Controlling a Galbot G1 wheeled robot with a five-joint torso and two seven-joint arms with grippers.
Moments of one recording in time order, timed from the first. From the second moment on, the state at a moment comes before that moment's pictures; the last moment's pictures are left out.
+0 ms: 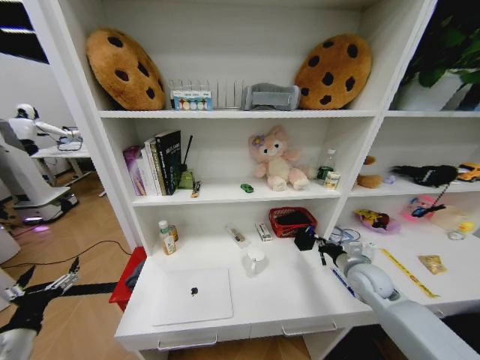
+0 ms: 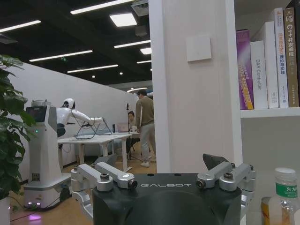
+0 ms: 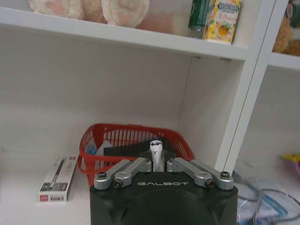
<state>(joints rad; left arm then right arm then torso) 1.97 -1.06 -1.17 -2.13 -0.72 -0.13 -0.14 -1.13 0.75 0.41 1.77 0.71 -0.28 0.25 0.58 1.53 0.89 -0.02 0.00</state>
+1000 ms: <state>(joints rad) 1.97 -1.06 -1.17 -2.13 -0.72 -0.13 -0.14 -0.64 0.89 0.12 1.22 0.67 0.01 0.16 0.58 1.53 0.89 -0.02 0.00</state>
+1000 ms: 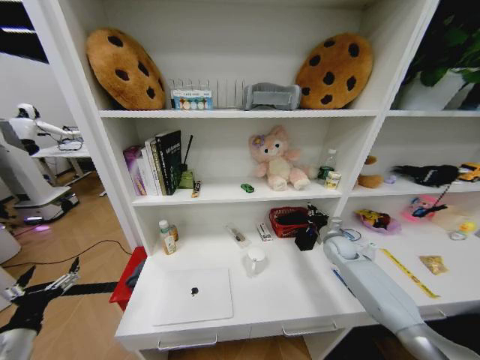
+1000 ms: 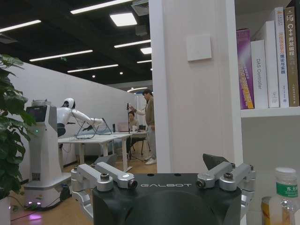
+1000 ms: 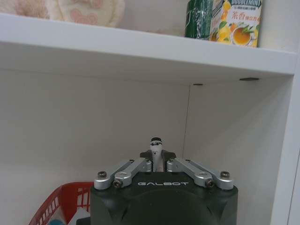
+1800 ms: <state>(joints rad) 1.97 -1.06 -1.17 -2.13 -0.72 -0.13 -0.14 -0.68 0.90 0.12 1.26 0.64 -0.01 0.16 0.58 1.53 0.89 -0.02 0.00</state>
